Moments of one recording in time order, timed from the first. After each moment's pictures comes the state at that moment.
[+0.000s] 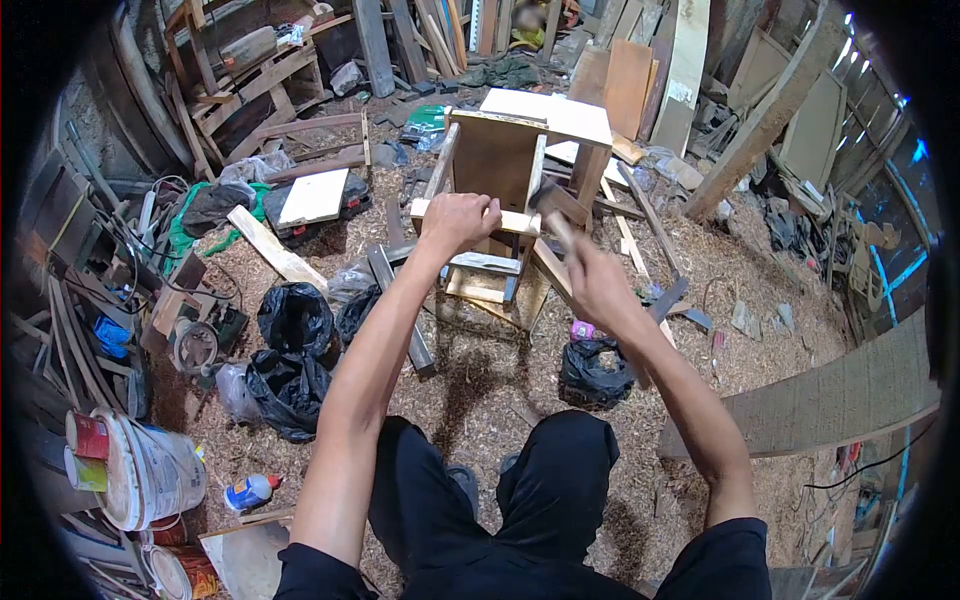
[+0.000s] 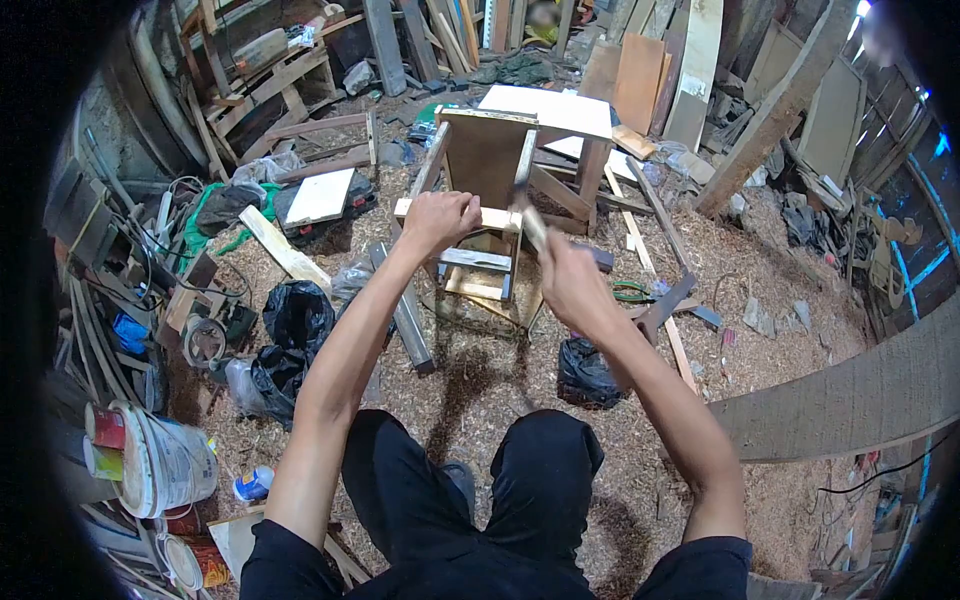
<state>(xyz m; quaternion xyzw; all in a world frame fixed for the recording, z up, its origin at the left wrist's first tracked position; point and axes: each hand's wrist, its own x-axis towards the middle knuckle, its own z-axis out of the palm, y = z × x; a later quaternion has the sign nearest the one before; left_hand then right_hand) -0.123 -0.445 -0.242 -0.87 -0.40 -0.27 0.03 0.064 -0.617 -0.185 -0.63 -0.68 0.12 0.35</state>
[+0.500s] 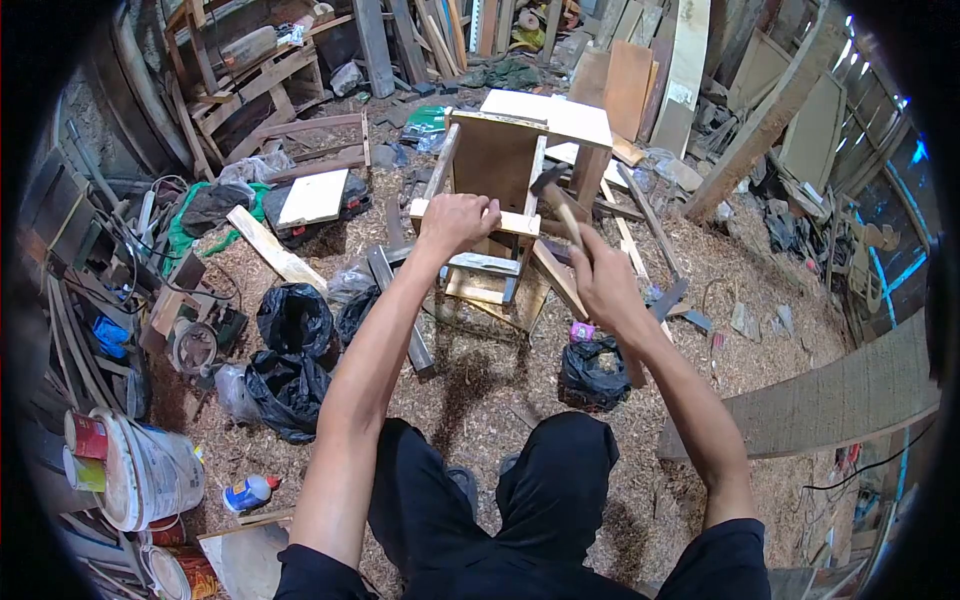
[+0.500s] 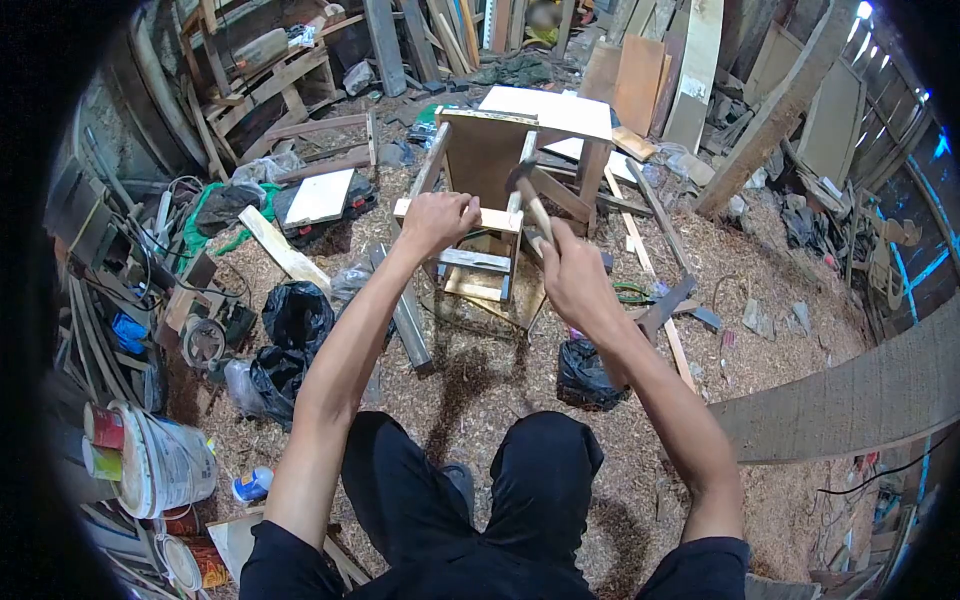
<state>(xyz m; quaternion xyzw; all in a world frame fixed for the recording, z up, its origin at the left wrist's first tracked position) -0.124 -0.442 -0.241 -0.88 -0.40 -0.26 0.01 0.055 -0.623 -0.165 -0.63 -0.68 0.13 0.35</state>
